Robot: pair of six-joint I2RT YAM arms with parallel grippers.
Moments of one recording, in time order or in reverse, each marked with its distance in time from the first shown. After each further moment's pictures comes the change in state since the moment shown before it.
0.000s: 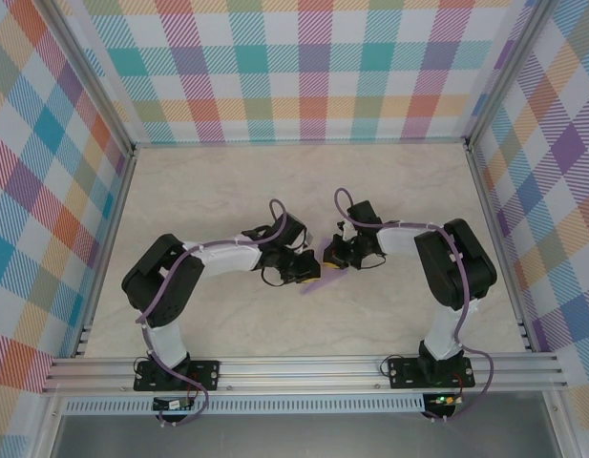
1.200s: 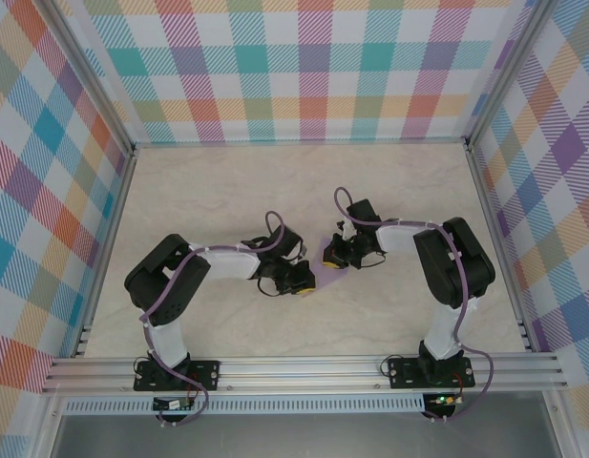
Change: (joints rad) left arm -0.003 0.013 -0.114 0.095 -0.004 -0.050; right arm -0.002 0.016 0.024 -0.034 -0.008 0.000
